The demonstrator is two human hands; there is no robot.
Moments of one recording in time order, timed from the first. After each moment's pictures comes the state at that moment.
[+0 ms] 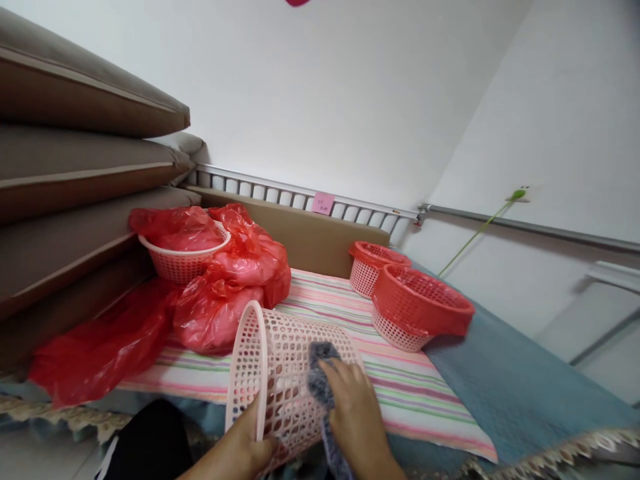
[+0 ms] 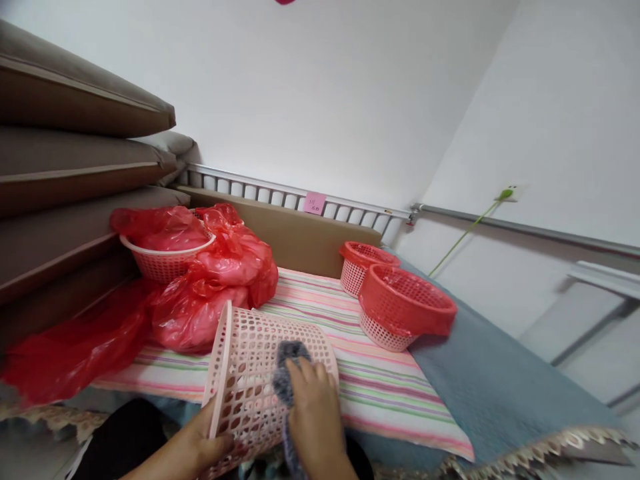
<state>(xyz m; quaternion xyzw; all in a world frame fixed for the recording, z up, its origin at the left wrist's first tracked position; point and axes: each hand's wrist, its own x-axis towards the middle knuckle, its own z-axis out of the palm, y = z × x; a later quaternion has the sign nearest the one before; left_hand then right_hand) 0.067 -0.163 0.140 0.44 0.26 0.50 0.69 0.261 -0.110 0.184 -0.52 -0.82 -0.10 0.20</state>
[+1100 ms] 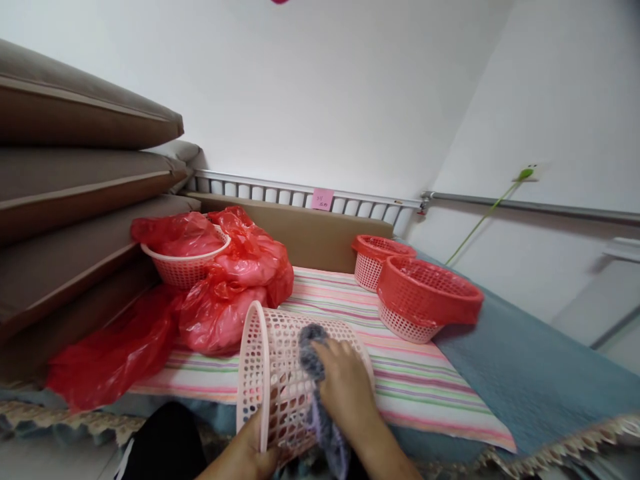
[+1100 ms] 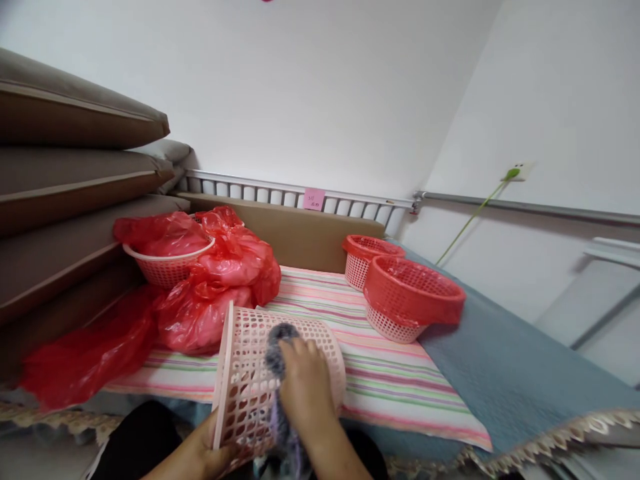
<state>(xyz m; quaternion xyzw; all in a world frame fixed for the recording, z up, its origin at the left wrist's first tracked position) 0.071 -0.168 0.127 0.49 0.29 0.48 0.67 0.237 -0.099 0.213 -0.52 -0.82 -0.05 0.21</state>
